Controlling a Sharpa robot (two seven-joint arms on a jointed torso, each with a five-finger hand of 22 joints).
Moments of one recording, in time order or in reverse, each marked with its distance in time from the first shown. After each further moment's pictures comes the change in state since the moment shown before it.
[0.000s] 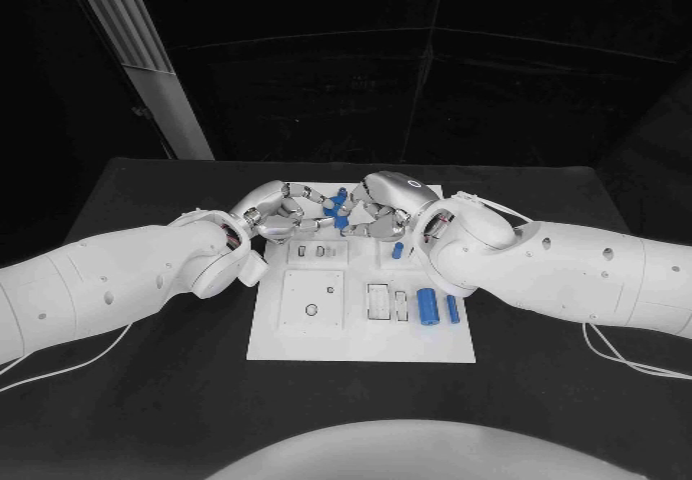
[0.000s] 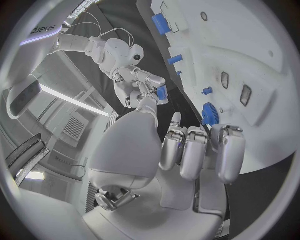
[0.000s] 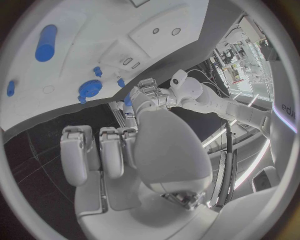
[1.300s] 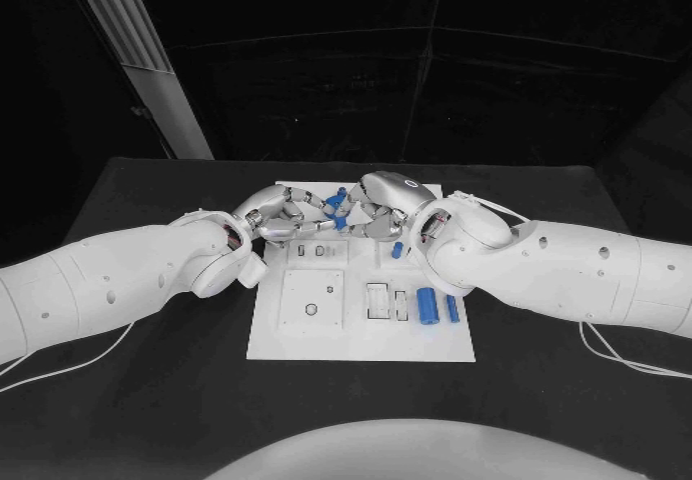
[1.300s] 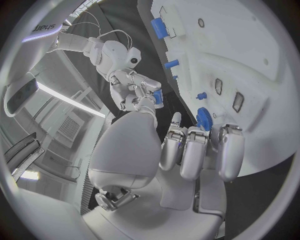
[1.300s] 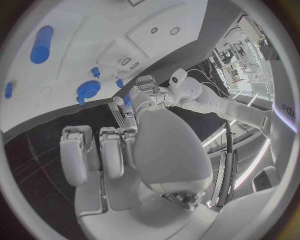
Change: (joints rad) left arm -0.003 0.007 0.000 -0.012 -0.003 0.034 -0.045; left_hand 0.012 0.012 0.011 0.000 0.000 0.000 0.000 -0.004 0.000 0.000 0.000 0.000 0.000 0.000 0.000 0.000 0.000 0.001 -0.024 0.002 -0.005 0.000; right arm 0.000 0.009 0.000 -0.003 0.003 0.002 0.000; right_hand 0.006 -0.007 -0.002 -0.009 0.006 0.012 0.007 -0.007 -0.002 0.004 0.004 0.000 0.000 0.000 0.000 0.000 0.000 0.000 0.000 0.000 0.000 0.001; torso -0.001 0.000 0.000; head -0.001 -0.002
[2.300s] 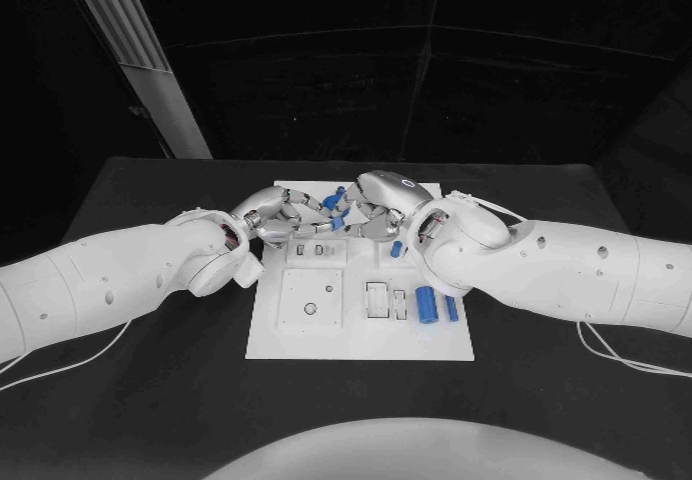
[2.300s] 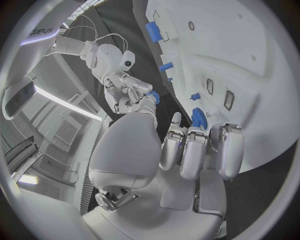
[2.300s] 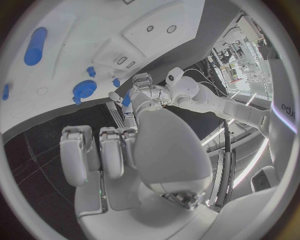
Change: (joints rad) left arm 0.000 0.002 0.000 -0.011 -0.039 0.010 -0.031; left_hand 0.036 0.019 0.027 -0.011 -0.001 0.000 0.000 -0.004 0.000 0.000 0.000 0.000 0.000 0.000 0.000 0.000 0.000 0.000 -0.014 -0.001 -0.004 0.000; right arm 0.000 0.000 0.000 0.012 0.000 -0.009 0.008; right_hand -0.003 0.005 -0.002 -0.001 0.004 0.002 0.005 0.000 0.000 0.000 0.000 0.000 0.000 0.000 0.000 0.000 0.001 0.000 0.000 0.000 0.000 0.000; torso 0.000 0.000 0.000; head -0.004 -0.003
